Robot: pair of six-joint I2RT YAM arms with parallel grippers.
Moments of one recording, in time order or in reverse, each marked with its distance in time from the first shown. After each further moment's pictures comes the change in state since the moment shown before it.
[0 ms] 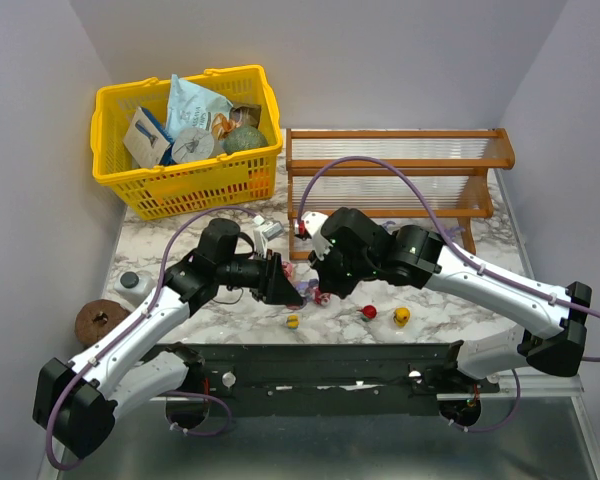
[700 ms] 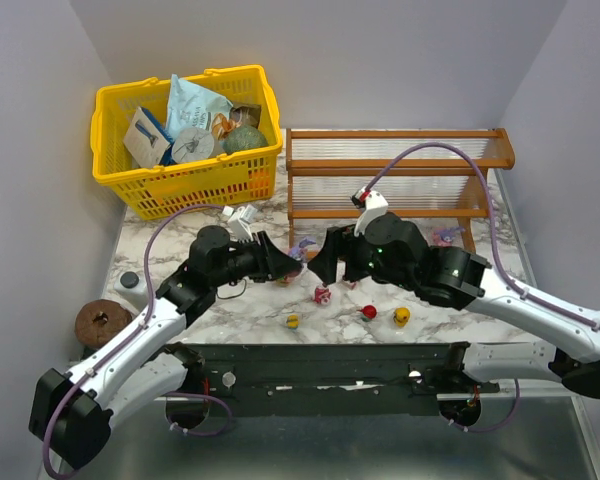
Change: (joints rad) left arm -0.004 -0.072 -0.084 0.248 -0.407 -0.269; right arm 0.000 -0.249 -0.181 0.293 0.283 0.470
